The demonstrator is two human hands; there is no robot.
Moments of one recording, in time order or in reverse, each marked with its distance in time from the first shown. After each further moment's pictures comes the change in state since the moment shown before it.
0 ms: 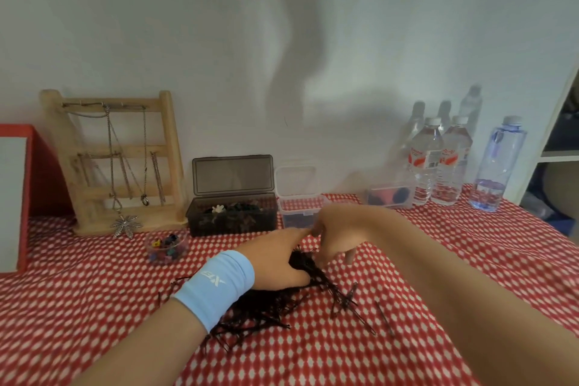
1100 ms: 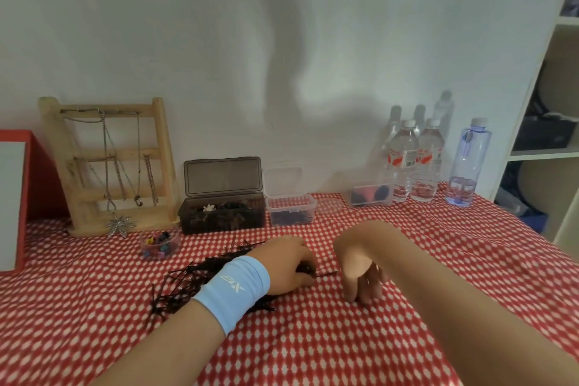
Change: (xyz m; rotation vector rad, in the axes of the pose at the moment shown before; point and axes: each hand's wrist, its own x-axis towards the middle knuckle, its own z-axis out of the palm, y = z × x) left_hand -0.007 0.042 0.020 0.230 -0.021 0.088; right_hand -0.039 0.023 0.023 -0.190 -0.373 0.347
